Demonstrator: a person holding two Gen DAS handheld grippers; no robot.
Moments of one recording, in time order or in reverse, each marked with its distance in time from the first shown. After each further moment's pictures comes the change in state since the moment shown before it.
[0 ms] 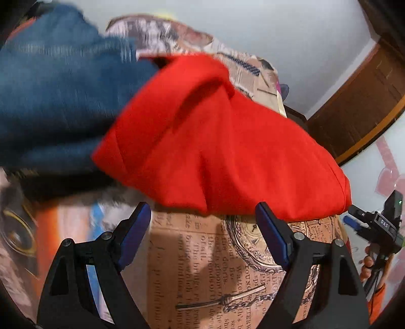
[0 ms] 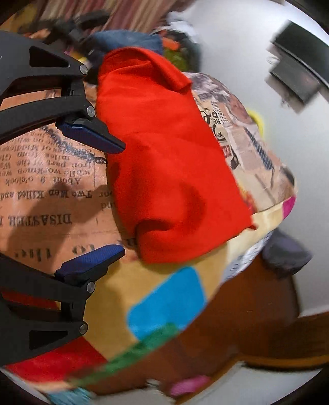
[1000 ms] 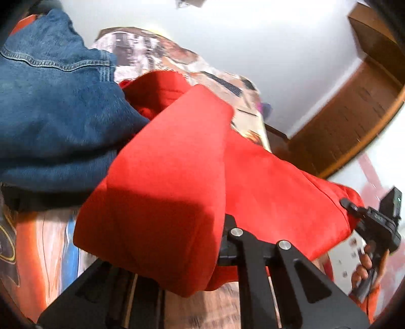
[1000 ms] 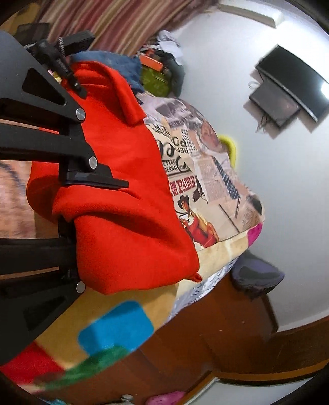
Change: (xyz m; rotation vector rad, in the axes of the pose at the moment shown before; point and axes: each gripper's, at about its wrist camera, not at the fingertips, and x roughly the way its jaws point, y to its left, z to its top) left arm -0.035 -0.032 -0.017 0.012 -0.103 -0.133; right arm -0.039 0.038 0.023 -0.113 -0.173 0.085
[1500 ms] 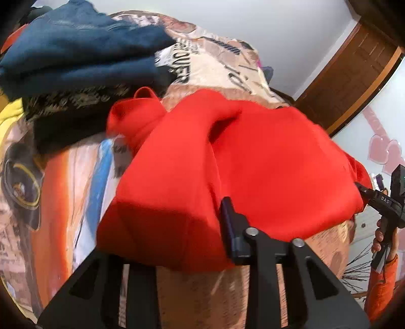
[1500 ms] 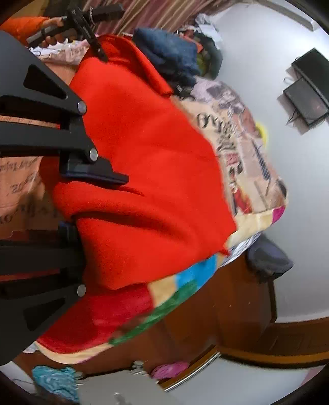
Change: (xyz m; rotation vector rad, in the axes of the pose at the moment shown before) left arm -0.041 0.012 -0.105 0.095 0.140 0.113; right arm -0.037 -0.032 -0.095 -0.083 0.125 -0.167
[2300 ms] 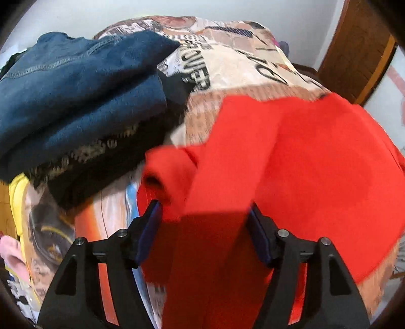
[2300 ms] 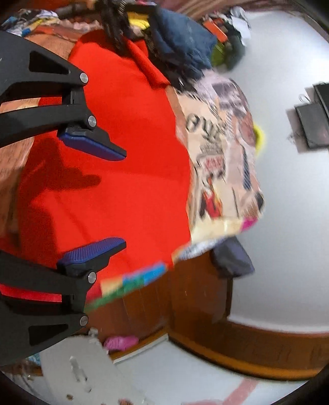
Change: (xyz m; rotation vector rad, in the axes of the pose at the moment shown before) left arm 0.057 0.029 0.074 0.185 0.042 0.232; right arm -0.002 0.068 0.029 -0.236 -0.103 -0.147
